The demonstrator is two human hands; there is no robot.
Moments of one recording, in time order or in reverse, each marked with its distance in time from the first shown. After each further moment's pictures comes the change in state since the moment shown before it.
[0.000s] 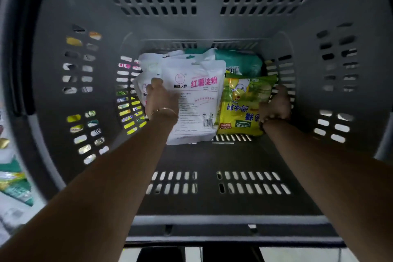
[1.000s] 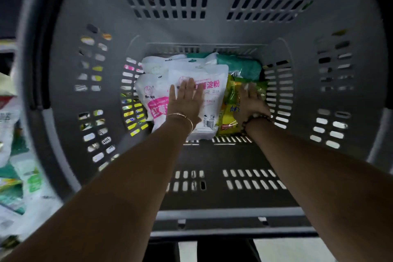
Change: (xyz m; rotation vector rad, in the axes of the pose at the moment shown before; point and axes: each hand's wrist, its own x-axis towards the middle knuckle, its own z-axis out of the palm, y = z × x) left_hand -0.020 0.001 0.016 0.849 -0.244 0.680; right_hand -0.026 -0.029 0.026 -0.681 -0.208 -0.360
